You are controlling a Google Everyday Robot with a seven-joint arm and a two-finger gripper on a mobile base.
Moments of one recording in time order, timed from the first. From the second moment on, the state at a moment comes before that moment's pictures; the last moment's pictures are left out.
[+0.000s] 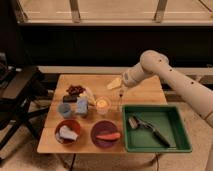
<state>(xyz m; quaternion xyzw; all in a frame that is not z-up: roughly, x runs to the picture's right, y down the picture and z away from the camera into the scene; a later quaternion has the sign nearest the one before) 0.078 0.000 0.770 -0.38 -0.07 0.63 0.67</state>
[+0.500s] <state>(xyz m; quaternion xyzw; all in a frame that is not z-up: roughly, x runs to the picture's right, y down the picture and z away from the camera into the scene) 0.048 -0.014 0.752 -0.37 -0.08 0.60 0.70</state>
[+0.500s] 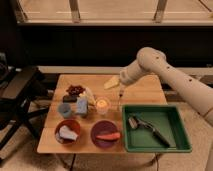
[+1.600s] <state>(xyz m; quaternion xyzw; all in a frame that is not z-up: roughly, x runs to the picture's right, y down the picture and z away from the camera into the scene) -0.097 -0.033 0.724 -0.38 -0.12 0.50 0.77</state>
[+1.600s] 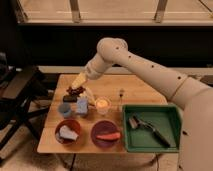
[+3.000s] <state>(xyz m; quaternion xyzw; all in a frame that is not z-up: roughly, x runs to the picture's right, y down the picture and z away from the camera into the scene) -0.136 0.020 0.834 -0.43 -0.08 0.50 0.75</state>
